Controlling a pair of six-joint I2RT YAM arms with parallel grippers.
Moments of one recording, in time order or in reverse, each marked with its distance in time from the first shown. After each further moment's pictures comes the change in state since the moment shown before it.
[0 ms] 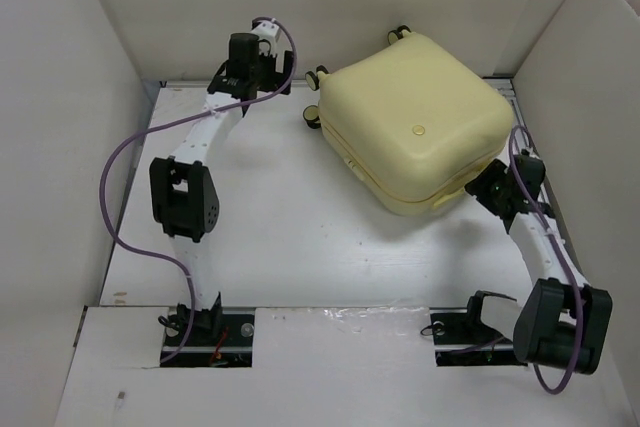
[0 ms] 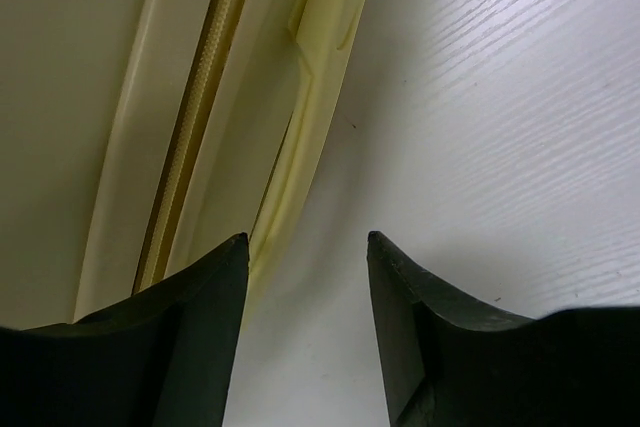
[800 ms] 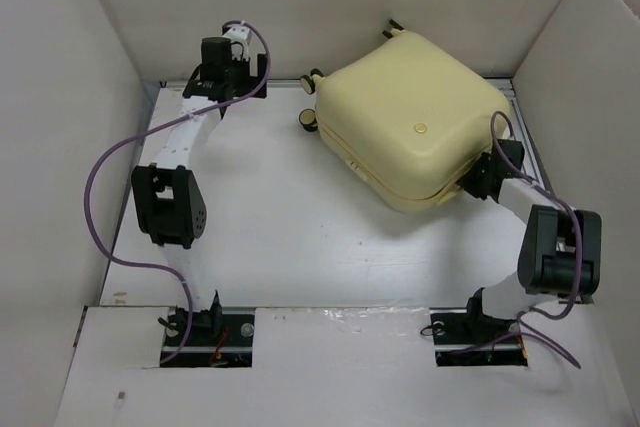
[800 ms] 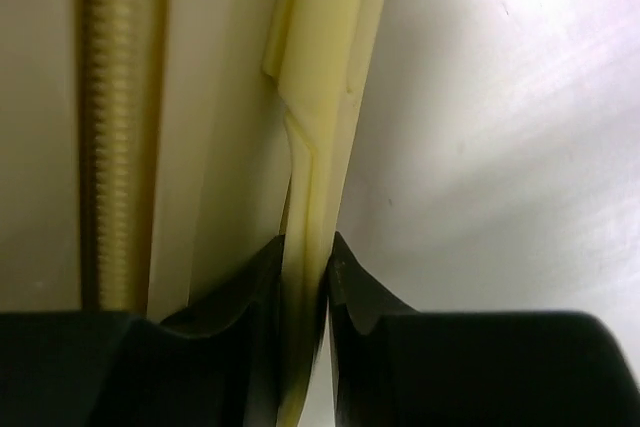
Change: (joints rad) left arm 0.108 -0.079 -0.103 -0.035 0.019 -0.024; right arm 0.070 0.403 0.113 0.155 0.016 0.122
